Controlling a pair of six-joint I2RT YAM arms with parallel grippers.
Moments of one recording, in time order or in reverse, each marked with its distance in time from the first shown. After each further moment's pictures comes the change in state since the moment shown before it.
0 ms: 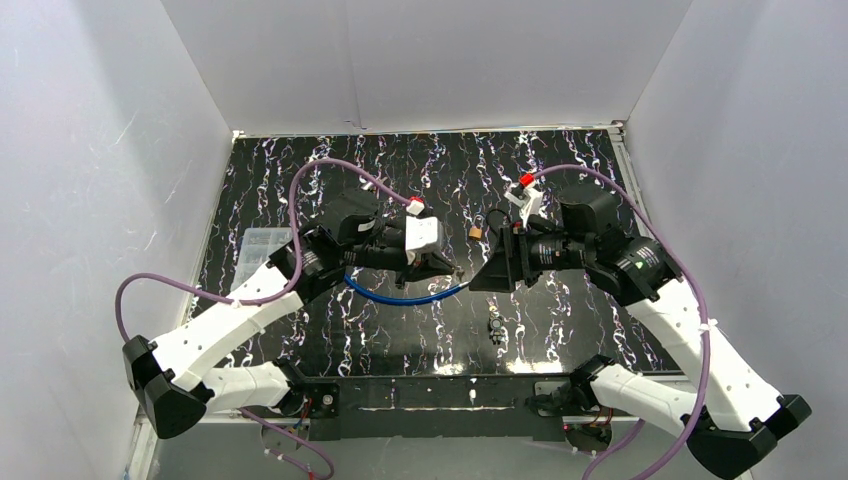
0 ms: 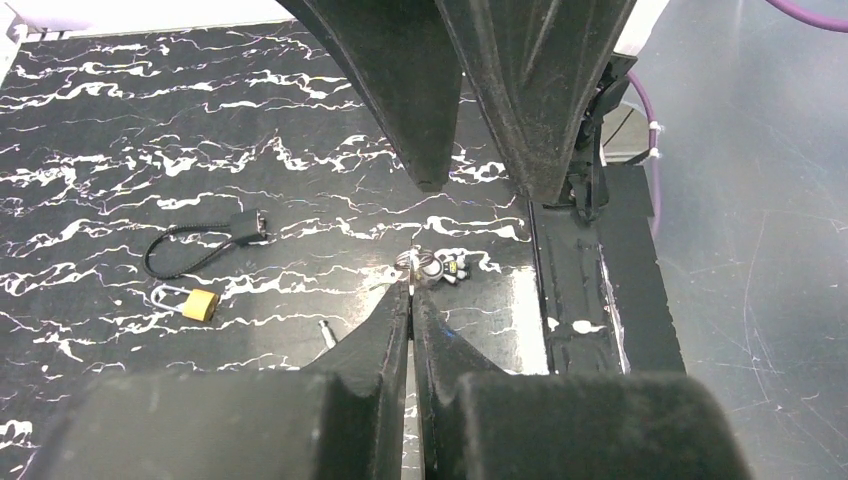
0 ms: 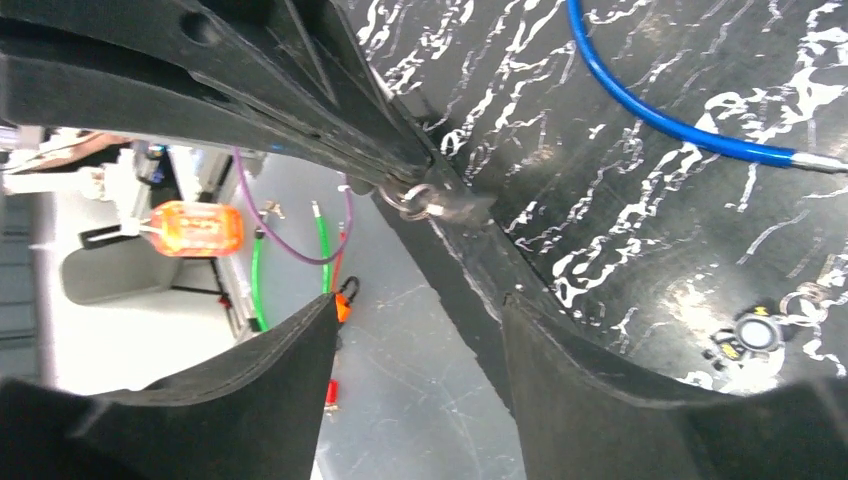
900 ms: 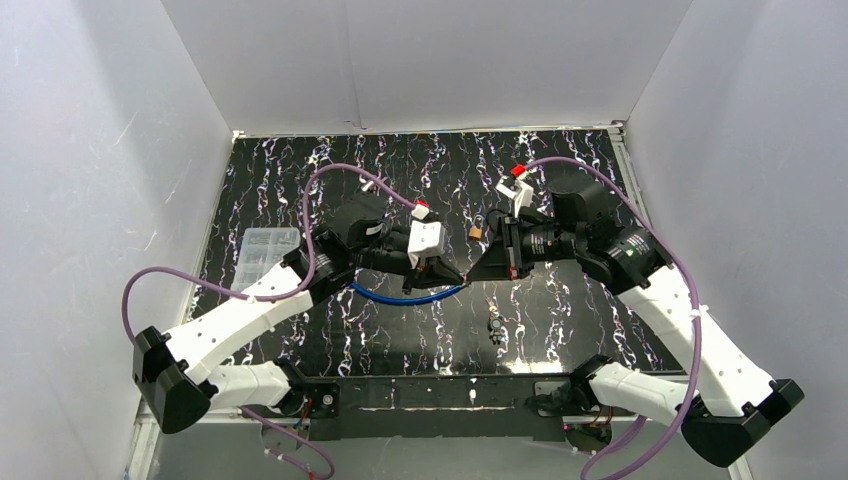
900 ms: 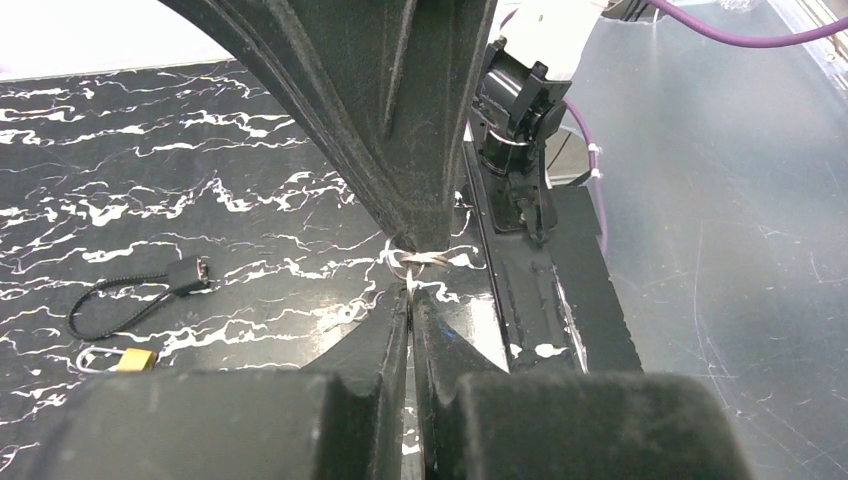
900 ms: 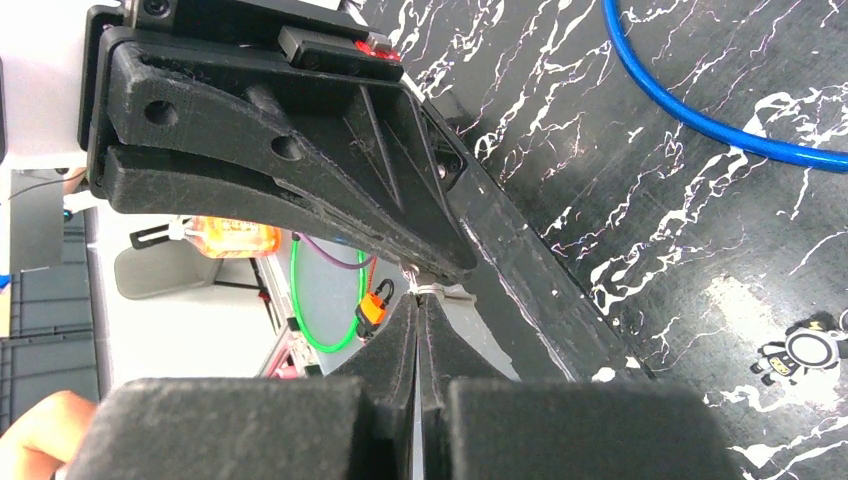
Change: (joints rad) left arm 0.005 0.039 -0.072 0.154 0.146 -0.070; right arm 0.006 0.071 0.057 0.007 -0.024 0.069
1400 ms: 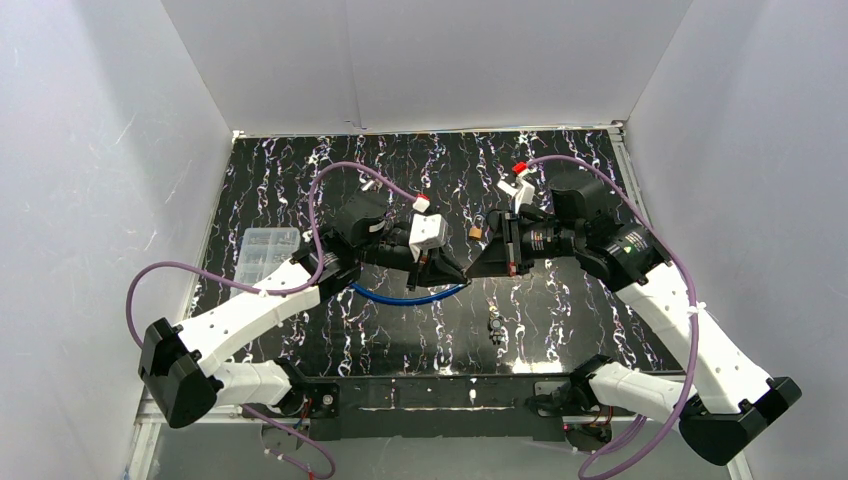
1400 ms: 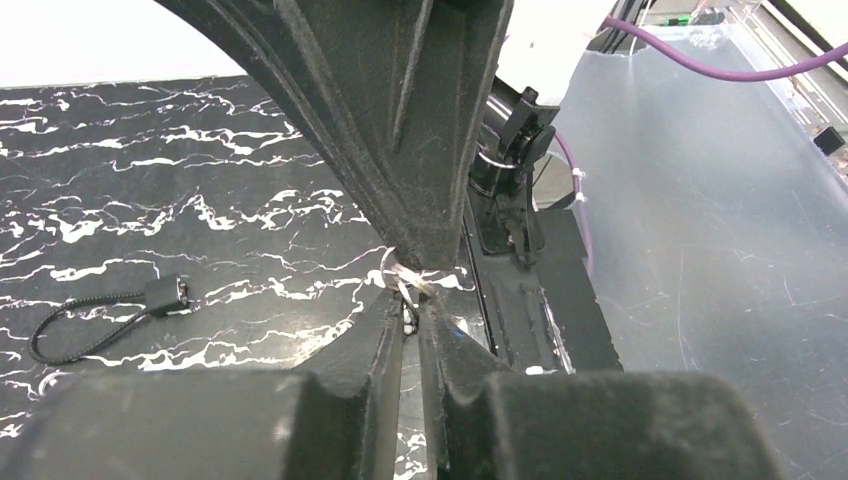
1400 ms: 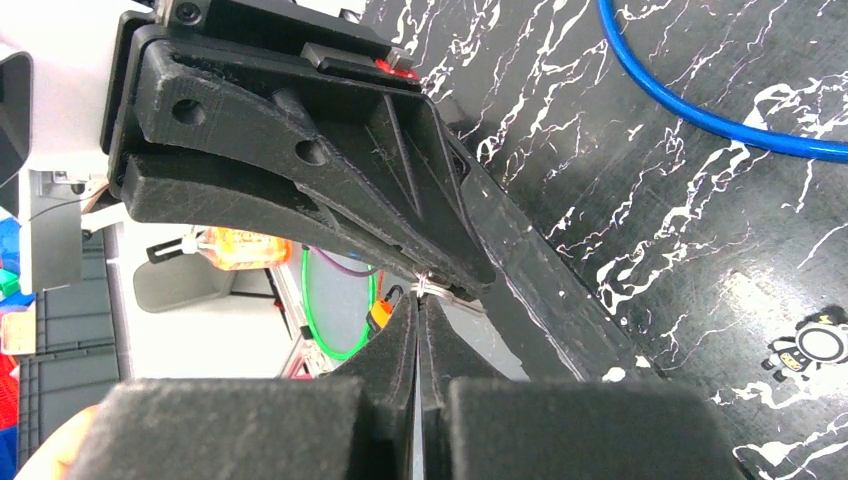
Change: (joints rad) left arm 0.012 0.037 -0.037 0.147 0.055 -0.096; right arm -0.013 0.009 0.000 0.012 -0.001 0.036
